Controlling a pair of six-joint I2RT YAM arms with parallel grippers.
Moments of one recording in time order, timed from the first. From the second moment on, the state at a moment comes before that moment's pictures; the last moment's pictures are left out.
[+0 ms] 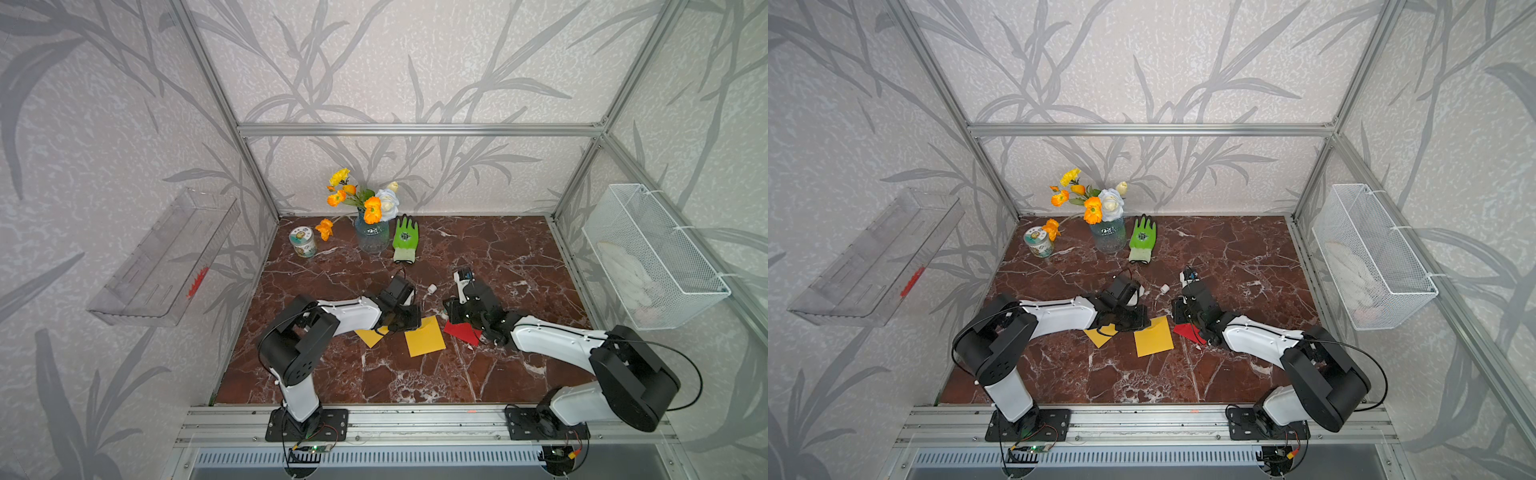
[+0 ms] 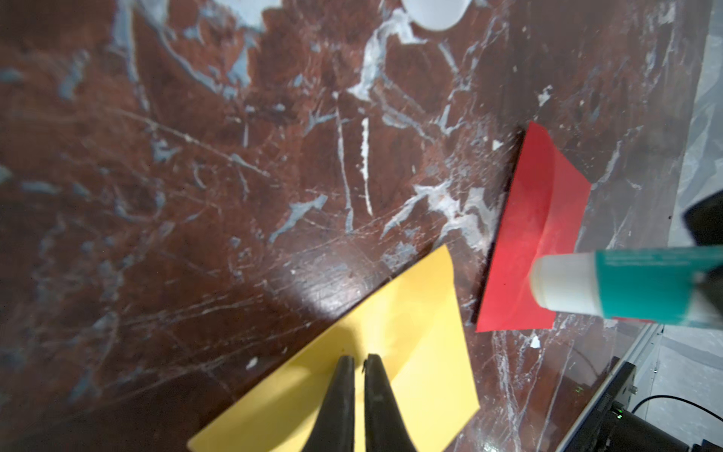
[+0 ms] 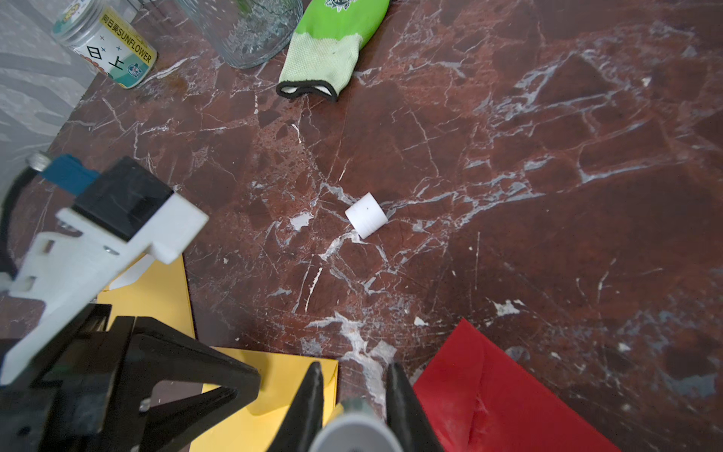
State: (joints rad) left arm -0.69 1.76 0.88 -0.13 0.31 -0.70; right arm 0.66 1.43 0.61 0.14 0.07 0.49
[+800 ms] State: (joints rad) left arm -0.68 1.81 0.91 -0.10 0.27 -0.74; right arm 0.66 1.42 0.61 0.13 0.07 0.49
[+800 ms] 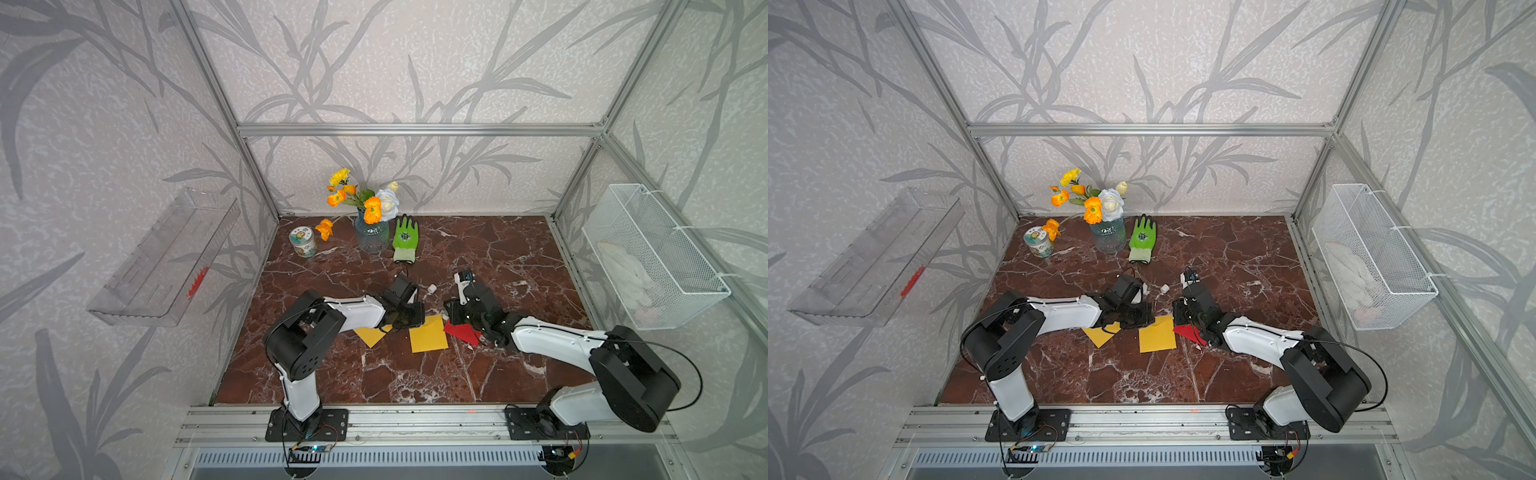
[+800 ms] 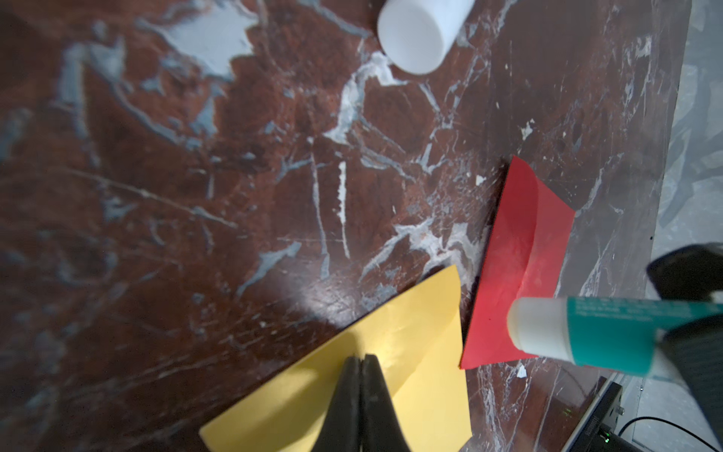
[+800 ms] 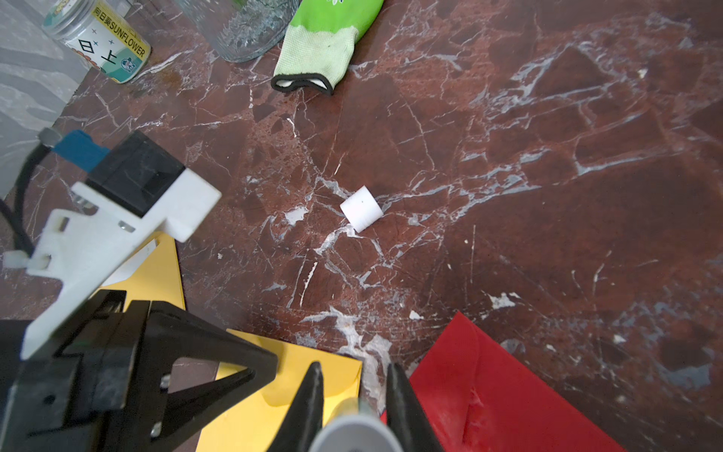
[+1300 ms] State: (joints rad) left arm -0.68 1.80 1.03 -0.36 0.03 -0.65; right arm 0.66 1.38 0.58 0.12 0.08 0.49
